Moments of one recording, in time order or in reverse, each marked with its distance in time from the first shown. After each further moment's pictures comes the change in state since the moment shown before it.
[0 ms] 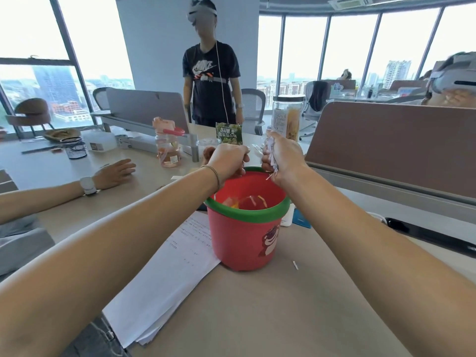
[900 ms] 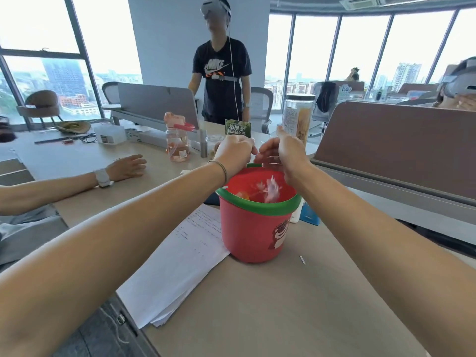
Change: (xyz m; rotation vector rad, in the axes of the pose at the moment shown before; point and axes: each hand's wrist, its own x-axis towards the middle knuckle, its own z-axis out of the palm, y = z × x) left_hand -0.025 0.004 -0.017 0.149 0.082 0.134; right_hand -0.018 0.002 0.005 -0.372 -0.178 -0.073
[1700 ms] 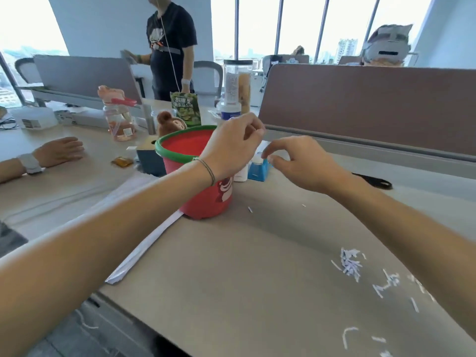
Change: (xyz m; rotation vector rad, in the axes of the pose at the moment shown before) left_hand -0.107 0.023 0.078 0.284 -0.157 0.574; right_hand -0.144 0.029 -0.131 -1.212 0.026 -0.397
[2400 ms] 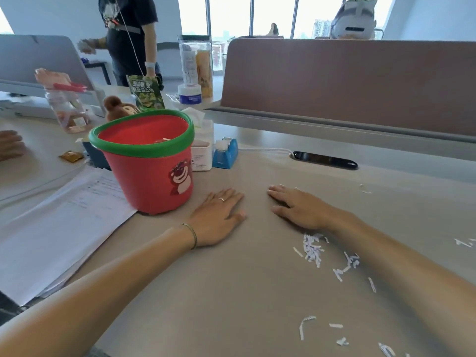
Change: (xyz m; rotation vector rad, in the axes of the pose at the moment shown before) left_hand -0.084 -0.072 0.139 0.367 -0.672 -0.060; right_hand -0.083 0.142 0.074 -0.059 -0.479 0.154
